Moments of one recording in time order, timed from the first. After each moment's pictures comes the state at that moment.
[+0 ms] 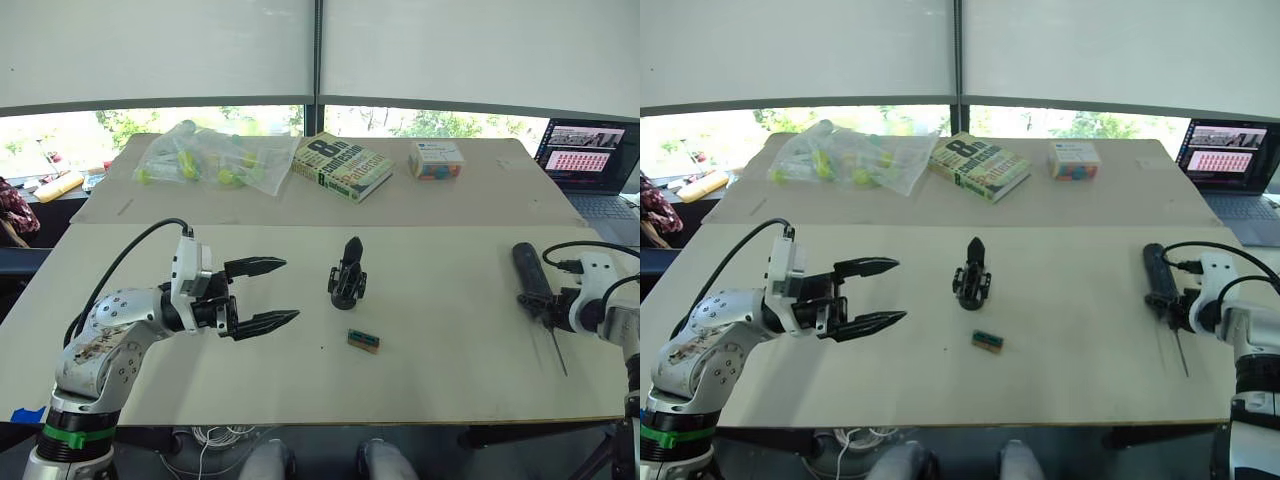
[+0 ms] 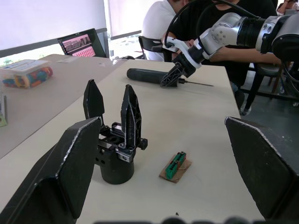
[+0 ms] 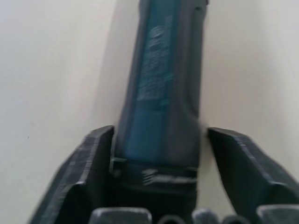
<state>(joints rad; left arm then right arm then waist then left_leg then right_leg) -0.24 0.66 0.11 -0.34 -0.67 0.39 -1.13 -0.48 -0.87 -0.27 0.58 0.29 0.79 0.61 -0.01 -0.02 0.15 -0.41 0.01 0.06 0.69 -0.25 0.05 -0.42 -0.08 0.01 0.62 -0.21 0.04</state>
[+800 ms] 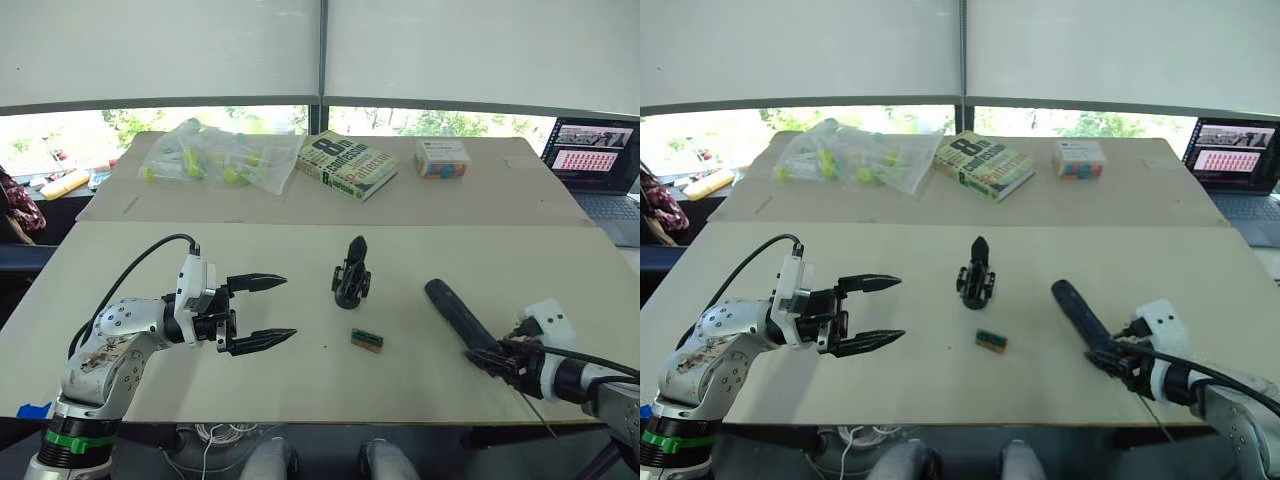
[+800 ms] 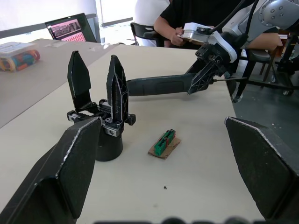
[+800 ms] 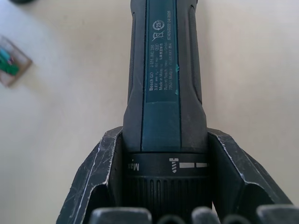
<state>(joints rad) -0.19 0.66 0.09 -0.29 -0.63 0.31 -1.19 0.14 -0.78 -0.40 -0.48 0.55 1.04 0.64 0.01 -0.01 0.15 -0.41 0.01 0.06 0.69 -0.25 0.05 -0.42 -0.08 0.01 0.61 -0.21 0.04</state>
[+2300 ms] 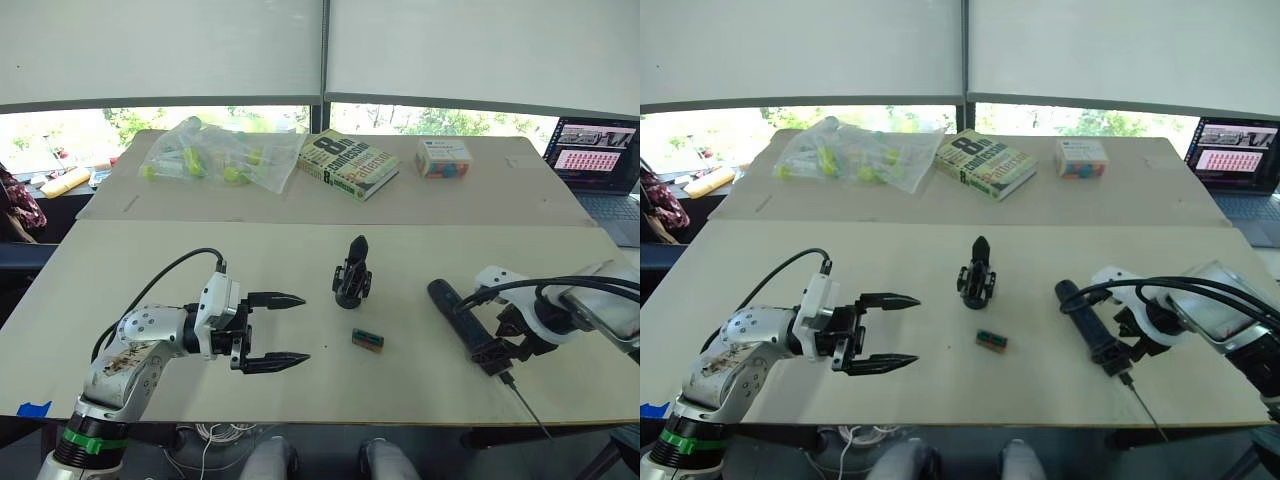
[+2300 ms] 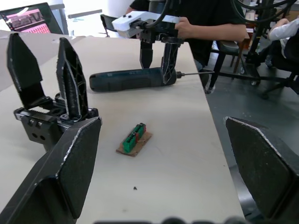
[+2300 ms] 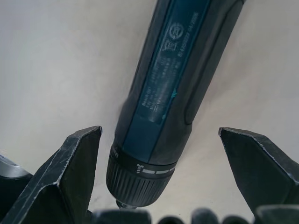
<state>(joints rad) -0.19 0.64 -0.02 -0.29 -0.58 0.28 -1.25 -0.69 -1.21 0.53 -0.17 0.39 1.36 1.00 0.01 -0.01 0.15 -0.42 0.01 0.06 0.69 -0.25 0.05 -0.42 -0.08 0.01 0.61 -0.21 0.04</state>
